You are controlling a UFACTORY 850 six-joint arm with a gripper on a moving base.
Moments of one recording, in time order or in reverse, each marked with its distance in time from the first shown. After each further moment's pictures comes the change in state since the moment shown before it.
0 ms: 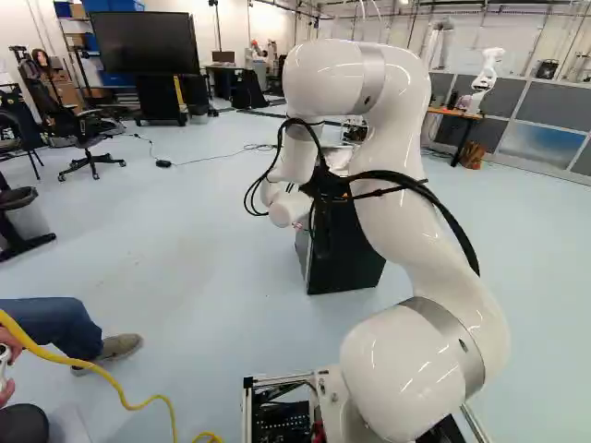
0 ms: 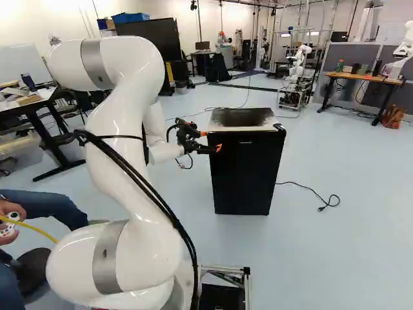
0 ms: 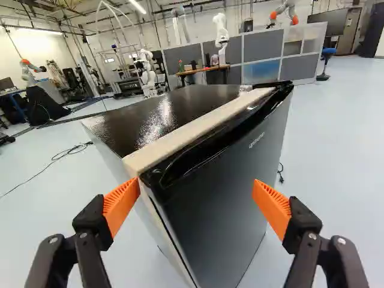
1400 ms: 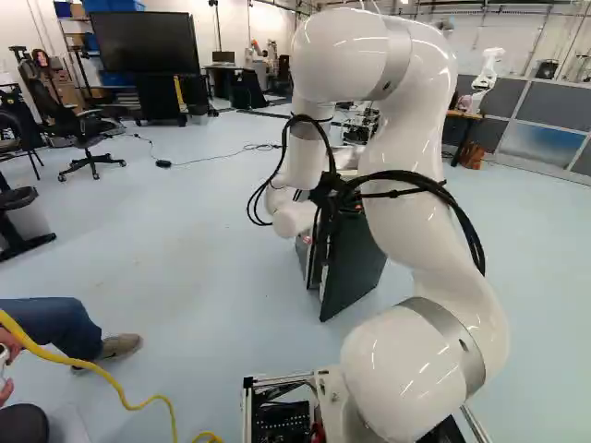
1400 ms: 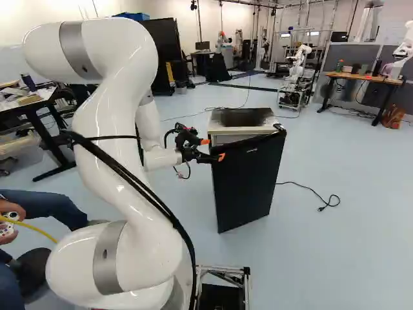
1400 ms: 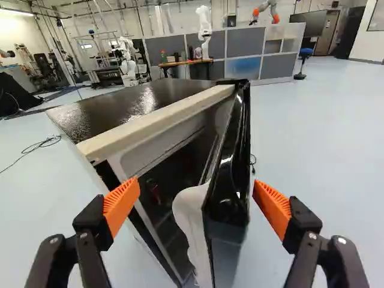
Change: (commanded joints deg) arm 1.3 7.5 12.5 5.6 0.0 0.0
